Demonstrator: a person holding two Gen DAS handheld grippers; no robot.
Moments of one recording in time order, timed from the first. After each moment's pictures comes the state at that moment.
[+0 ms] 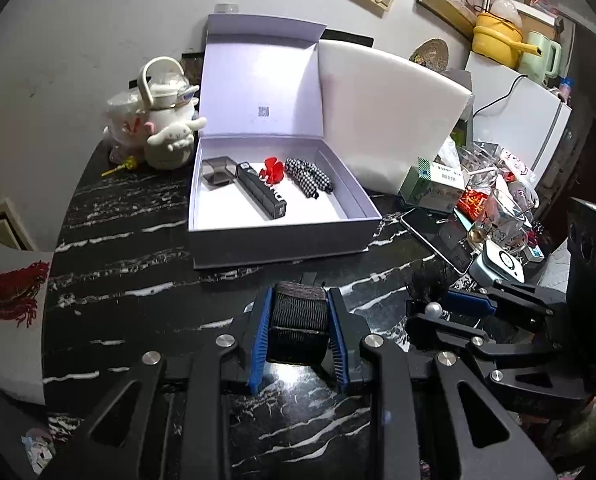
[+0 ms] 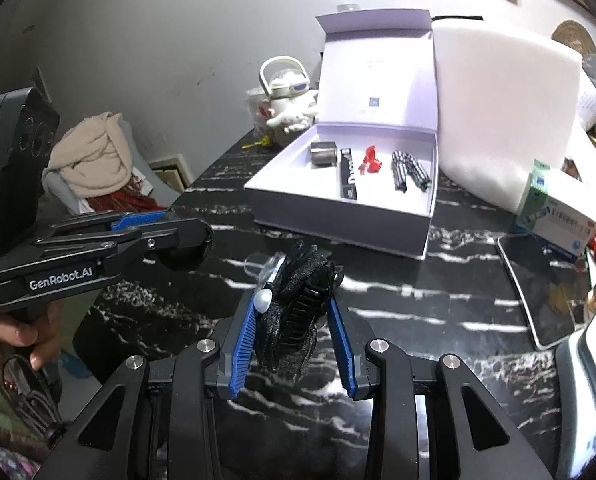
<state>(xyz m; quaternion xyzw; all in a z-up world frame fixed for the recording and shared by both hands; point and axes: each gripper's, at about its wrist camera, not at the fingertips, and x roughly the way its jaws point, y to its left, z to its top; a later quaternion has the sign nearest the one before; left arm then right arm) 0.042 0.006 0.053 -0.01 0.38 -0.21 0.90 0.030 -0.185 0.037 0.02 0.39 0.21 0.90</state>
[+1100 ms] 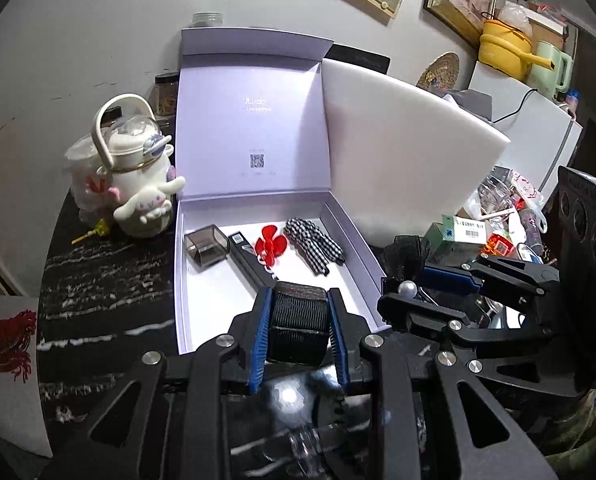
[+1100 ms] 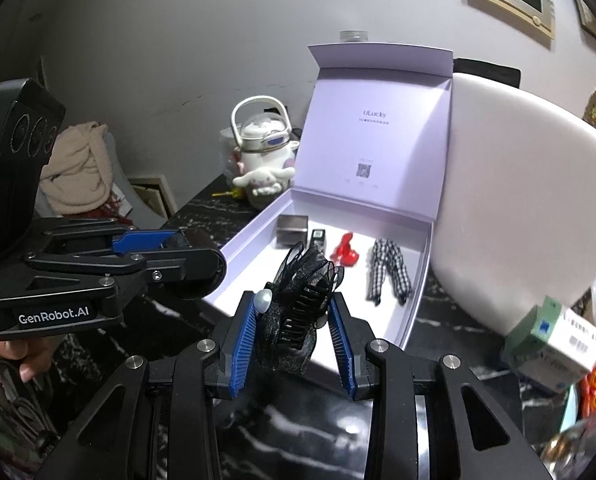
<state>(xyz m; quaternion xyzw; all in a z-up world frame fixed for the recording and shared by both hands) 0.164 -0.015 0.078 0.00 0.38 -0.23 0.90 0.161 -0.198 0.064 -0.02 0.36 0.21 0.91</state>
